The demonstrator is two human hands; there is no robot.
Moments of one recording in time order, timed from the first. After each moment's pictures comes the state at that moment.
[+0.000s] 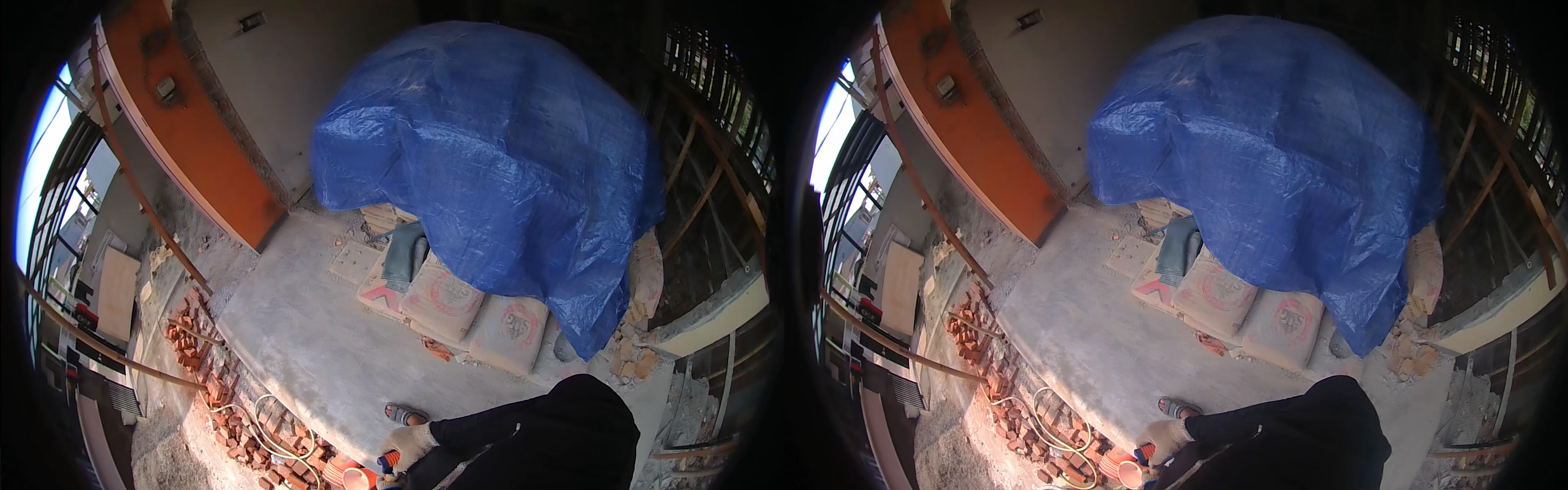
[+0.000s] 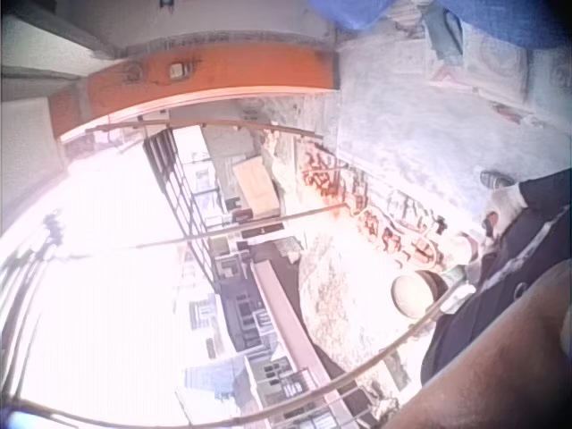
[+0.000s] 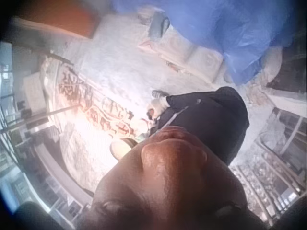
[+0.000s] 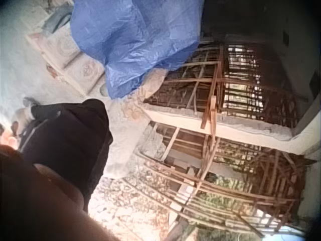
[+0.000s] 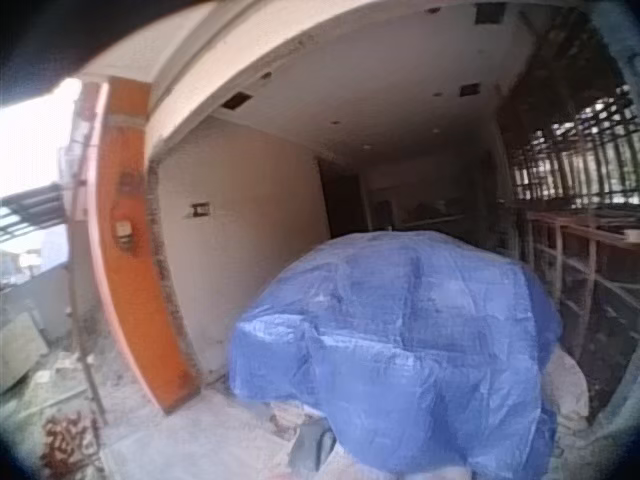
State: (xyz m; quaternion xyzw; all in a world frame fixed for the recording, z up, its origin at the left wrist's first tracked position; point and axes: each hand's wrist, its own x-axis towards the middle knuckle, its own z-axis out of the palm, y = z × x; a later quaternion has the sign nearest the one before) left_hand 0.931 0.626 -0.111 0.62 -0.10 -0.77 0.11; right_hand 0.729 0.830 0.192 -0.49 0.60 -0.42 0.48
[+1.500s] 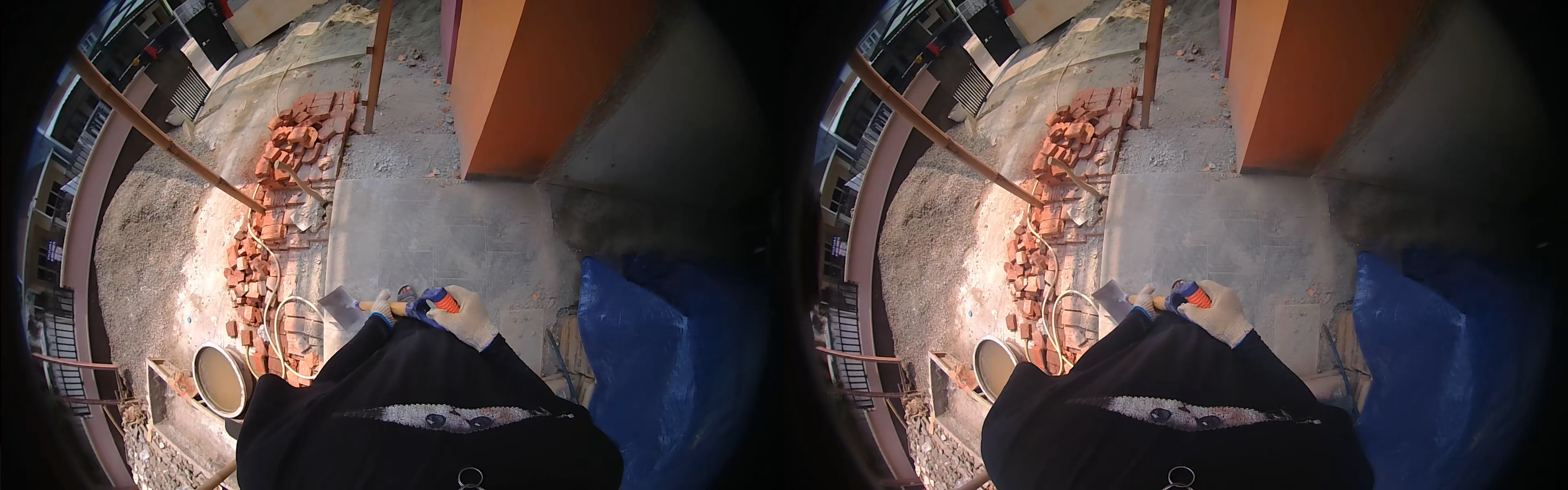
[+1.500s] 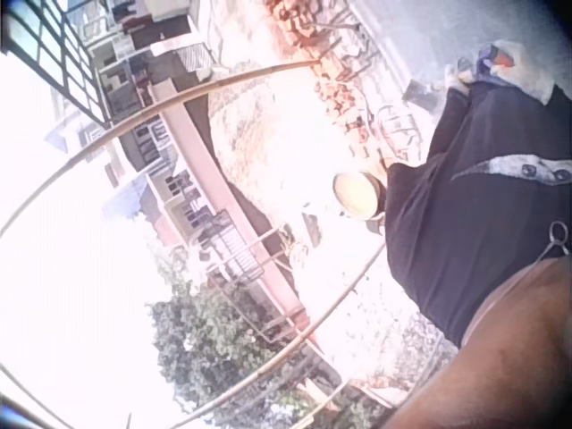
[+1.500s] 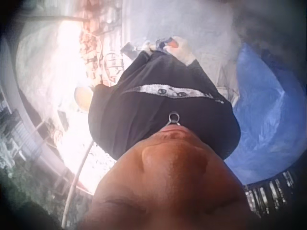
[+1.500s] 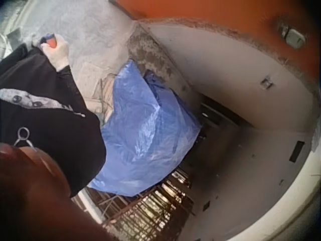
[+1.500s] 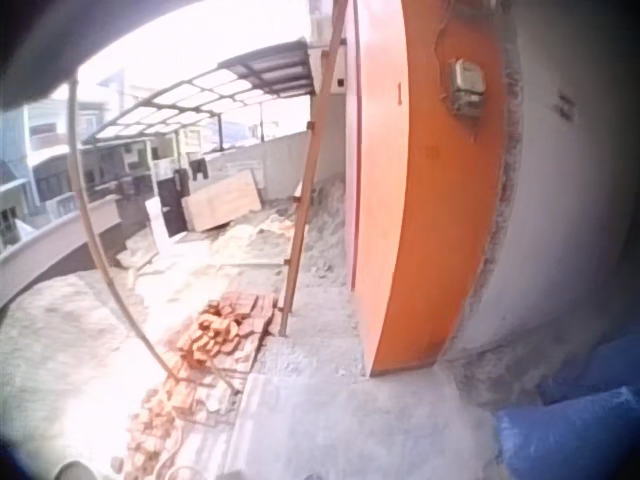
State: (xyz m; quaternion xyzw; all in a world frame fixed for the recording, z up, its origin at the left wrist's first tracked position) left_hand 0.266 -0.127 -0.072 0.57 0.06 -0.80 0.18; right_hand 0.088 0.000 0.224 -0.44 0.68 -0.43 0.40
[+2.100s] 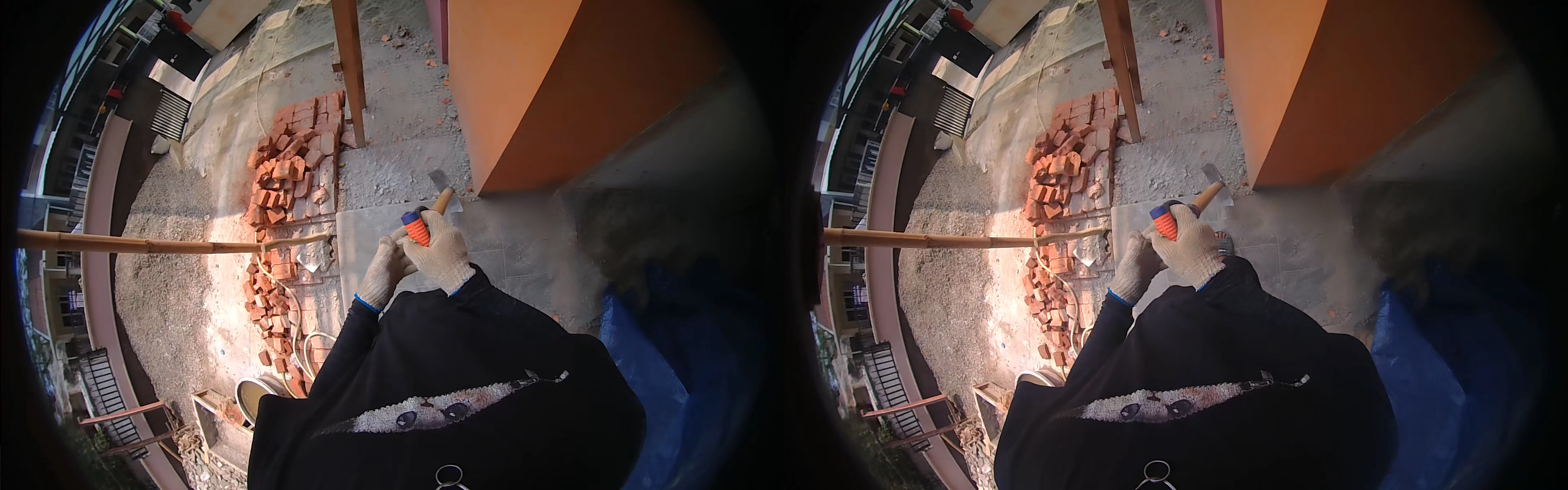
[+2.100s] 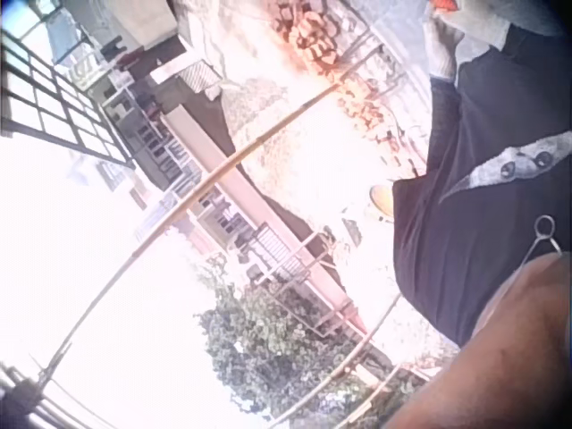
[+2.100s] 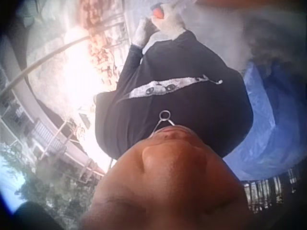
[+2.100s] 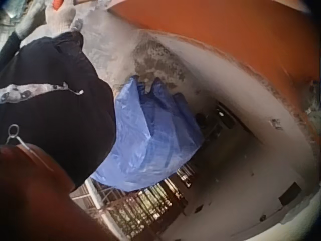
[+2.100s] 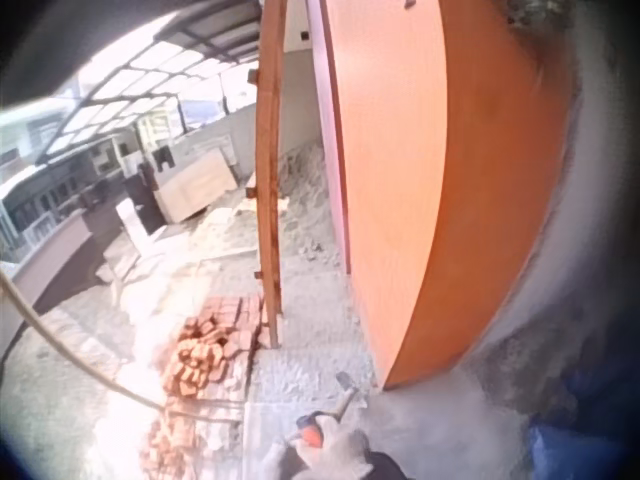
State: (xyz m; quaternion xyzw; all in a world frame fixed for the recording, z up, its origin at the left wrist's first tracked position) left_hand 0.034 -0.455 0.185 0.30 -0.38 -0.86 0.17; right_hand -0.109 -0.394 0.220 -0.43 0.73 -0.49 0.22
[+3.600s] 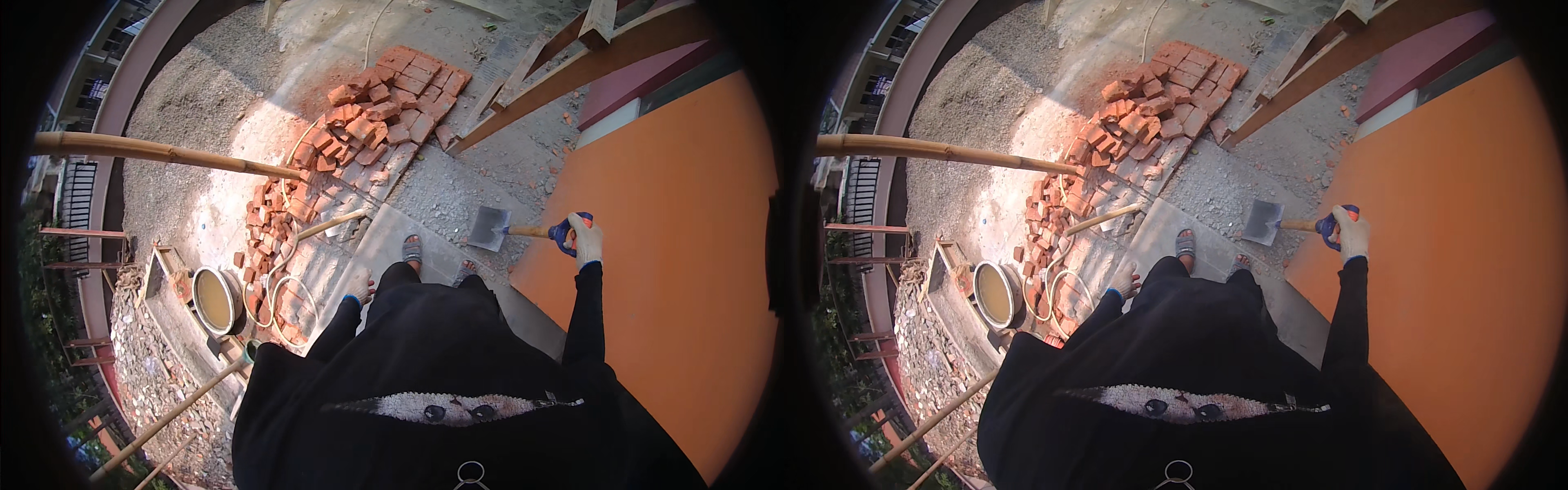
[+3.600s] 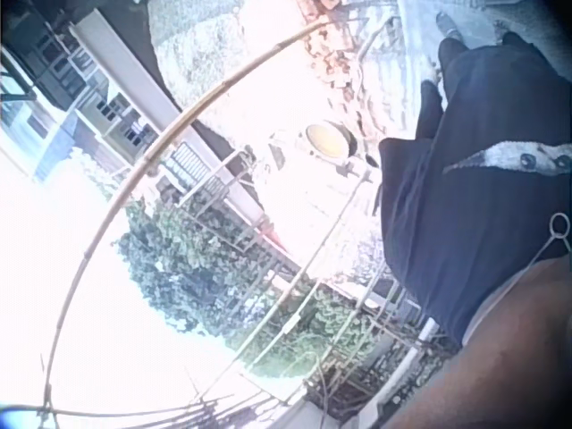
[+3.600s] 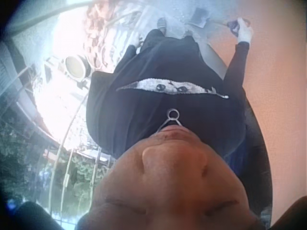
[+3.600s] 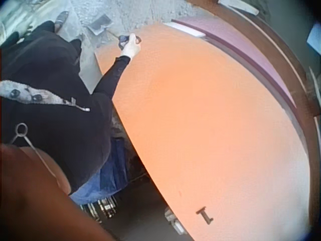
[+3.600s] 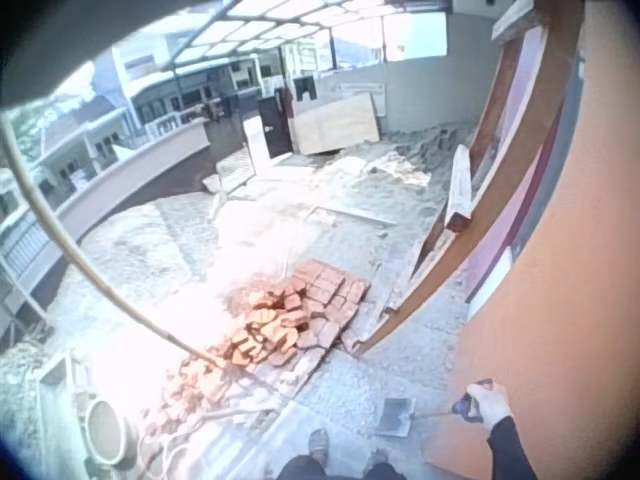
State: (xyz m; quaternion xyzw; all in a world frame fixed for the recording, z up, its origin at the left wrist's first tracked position) left_hand 0.141 -0.658 -0.042 0.75 -0.06 -0.64 0.17; right_hand -0.424 -0.794 0.128 -0.22 0.76 -0.42 0.45
